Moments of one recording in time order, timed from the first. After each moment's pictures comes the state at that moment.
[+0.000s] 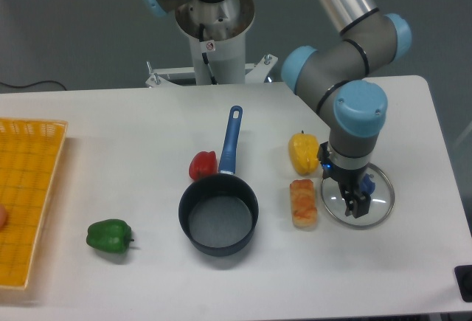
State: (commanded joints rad) arm 2.64 -2.04 -1.50 -1.05 1.57 1.74
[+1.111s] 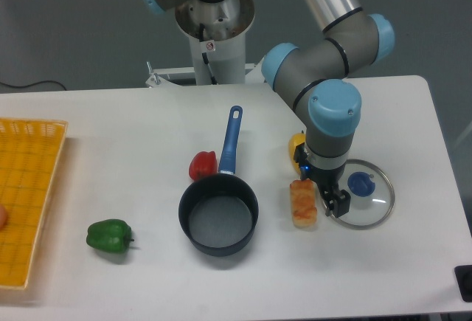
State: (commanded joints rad) arm 2.59 -2.01 -1.53 -1.06 1.56 1.59
